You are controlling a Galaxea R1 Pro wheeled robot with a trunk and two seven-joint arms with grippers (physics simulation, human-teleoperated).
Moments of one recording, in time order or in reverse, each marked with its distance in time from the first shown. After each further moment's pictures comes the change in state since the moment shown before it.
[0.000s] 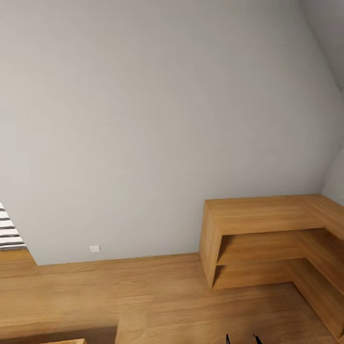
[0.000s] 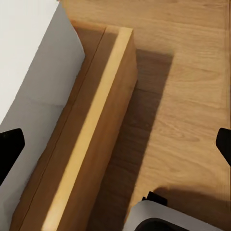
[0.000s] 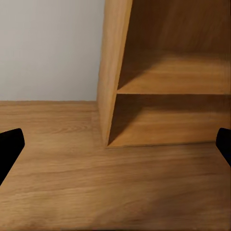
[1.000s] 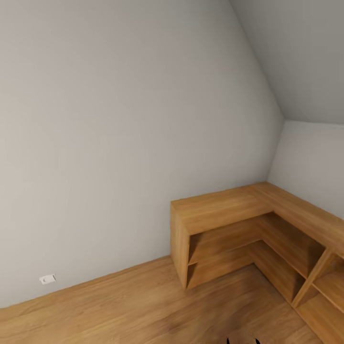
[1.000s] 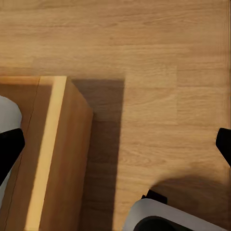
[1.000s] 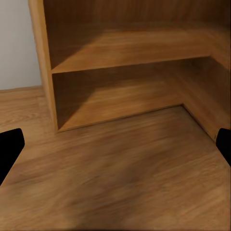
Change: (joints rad) left arm 0.000 -0.001 -0.001 0.000 0.001 0.006 -0.001; right arm 0.000 0.000 -0.001 -0.001 -0.002 0.072 0.001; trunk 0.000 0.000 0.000
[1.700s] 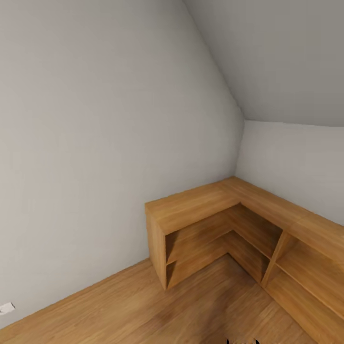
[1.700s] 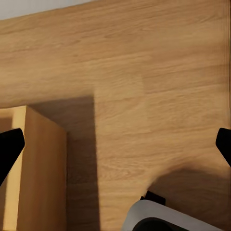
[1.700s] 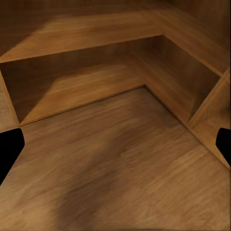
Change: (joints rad) left arm 0.000 -0.002 -0.002 0.000 -0.001 -0.001 0.000; right arm 0.000 0.000 0.000 -0.003 0.000 0.027 0.000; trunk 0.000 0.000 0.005
